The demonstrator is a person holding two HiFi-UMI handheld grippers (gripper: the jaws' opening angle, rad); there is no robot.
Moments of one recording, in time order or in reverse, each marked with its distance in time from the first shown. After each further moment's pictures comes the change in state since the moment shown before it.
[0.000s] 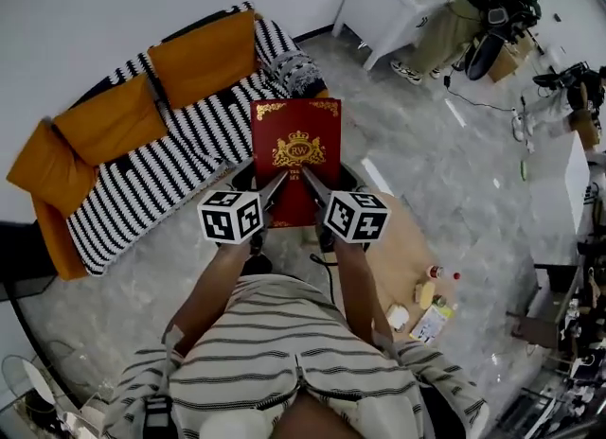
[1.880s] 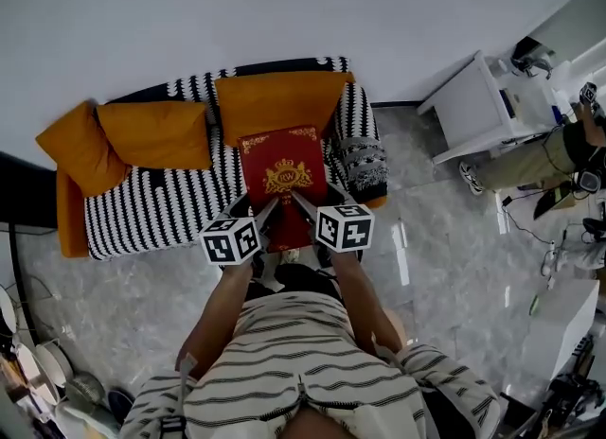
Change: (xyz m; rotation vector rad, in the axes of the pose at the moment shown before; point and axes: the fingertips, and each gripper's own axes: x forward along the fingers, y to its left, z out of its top) left arm 0.100 0.270 0.142 -0.311 -0.155 0.417; right arm 0.359 0.055 0.093 -0.226 0.329 0.383
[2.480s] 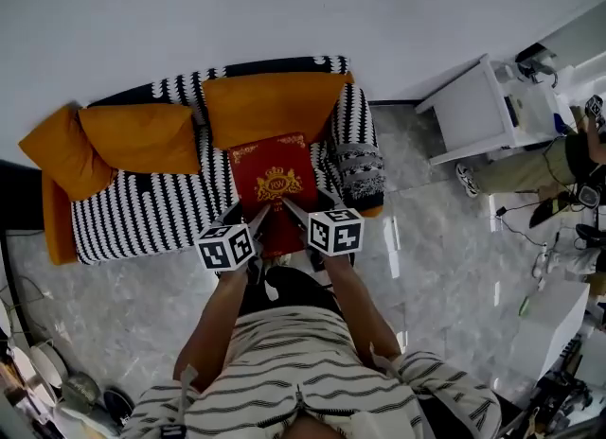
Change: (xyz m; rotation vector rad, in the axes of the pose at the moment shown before) left arm 0.062 0.048 -0.001 -0.078 0.060 0.057; right arm 0.074 -0.037 -0.003 0.011 0.088 0.026
